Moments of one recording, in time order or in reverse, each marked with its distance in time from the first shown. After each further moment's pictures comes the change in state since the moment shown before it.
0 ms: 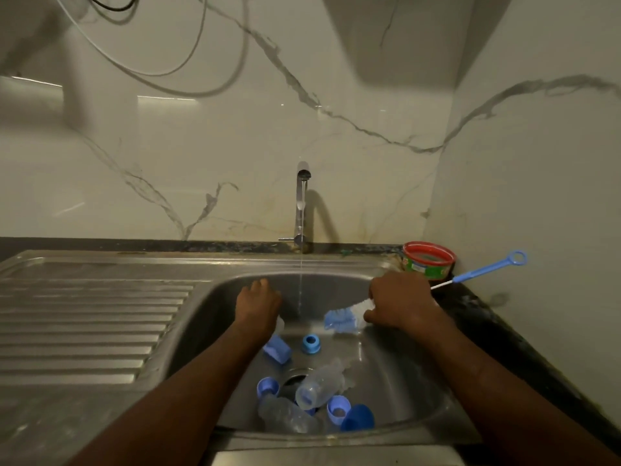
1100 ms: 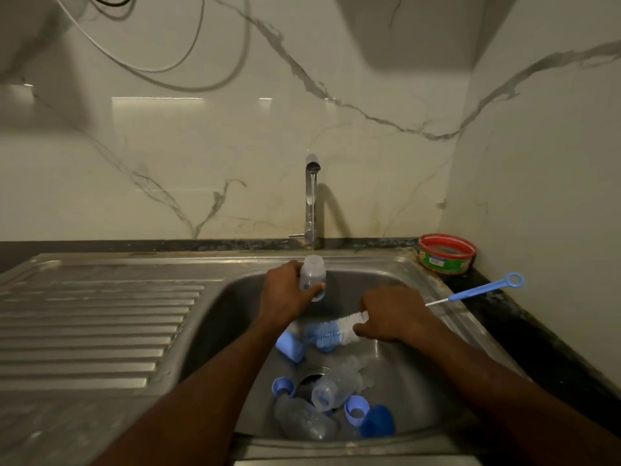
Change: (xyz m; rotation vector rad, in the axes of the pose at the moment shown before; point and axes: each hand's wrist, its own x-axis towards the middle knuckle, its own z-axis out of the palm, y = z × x) left_hand 0.023 0.016 -0.005 -0.909 0.243 -0.094; right_hand 0.004 -0.038 0.021 0.174 -0.064 -0.038
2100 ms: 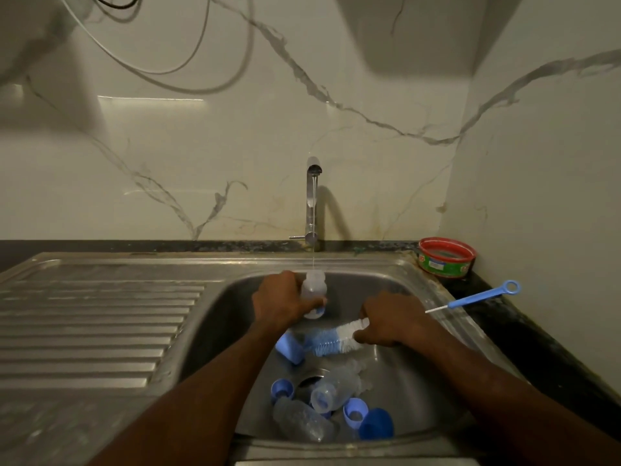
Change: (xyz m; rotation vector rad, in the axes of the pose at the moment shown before) left_hand -0.011 0.002 -0.009 0.202 -0.040 -0.018; right_hand 0.002 0.002 0.004 0.046 -0.098 -0.006
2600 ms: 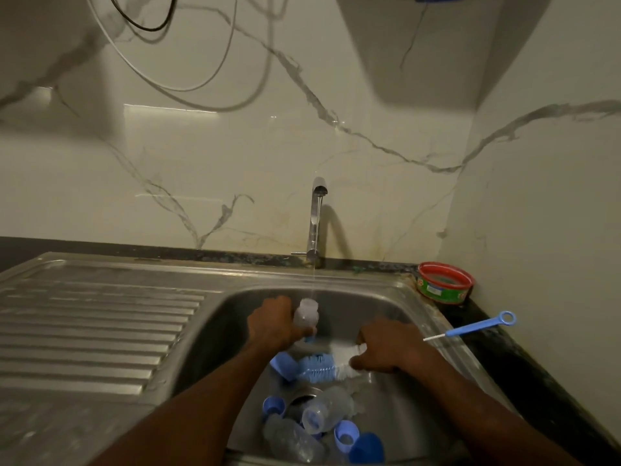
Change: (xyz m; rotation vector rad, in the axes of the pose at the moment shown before) left_hand -0.001 -0.010 0.004 -0.002 -0.100 -0.082; right_hand -0.002 0.003 -0.003 -0.009 -0.081 -0.025
